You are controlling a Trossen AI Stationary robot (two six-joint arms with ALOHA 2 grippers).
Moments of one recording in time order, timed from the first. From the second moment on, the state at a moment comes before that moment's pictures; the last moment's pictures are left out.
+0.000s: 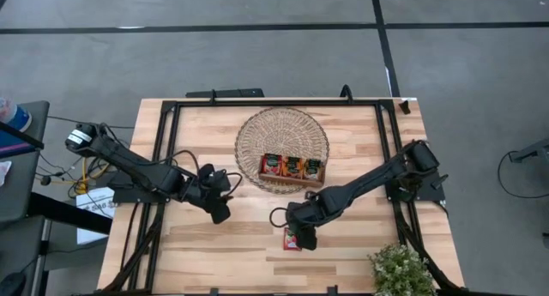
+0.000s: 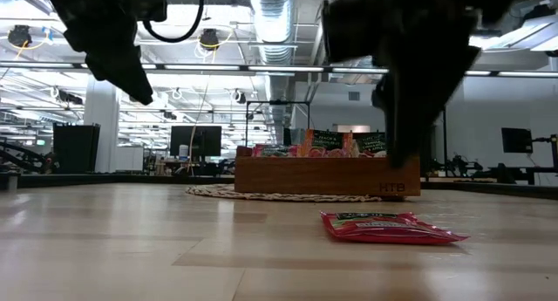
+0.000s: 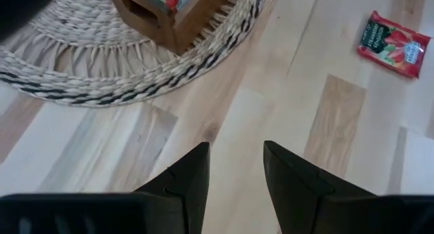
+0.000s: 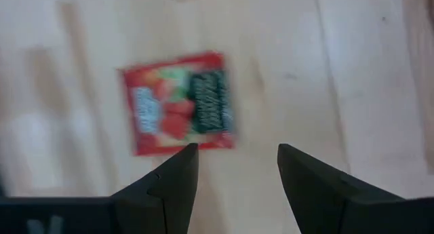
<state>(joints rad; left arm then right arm) -0.40 1.23 0.79 -0.55 -0.41 -0.73 0.39 1.88 1.30 -0.69 -0.03 0.58</state>
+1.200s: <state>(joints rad) -0.40 1.23 0.78 -0.56 -0.46 -0.73 0.43 2.08 1.40 -0.92 0.15 0.68</state>
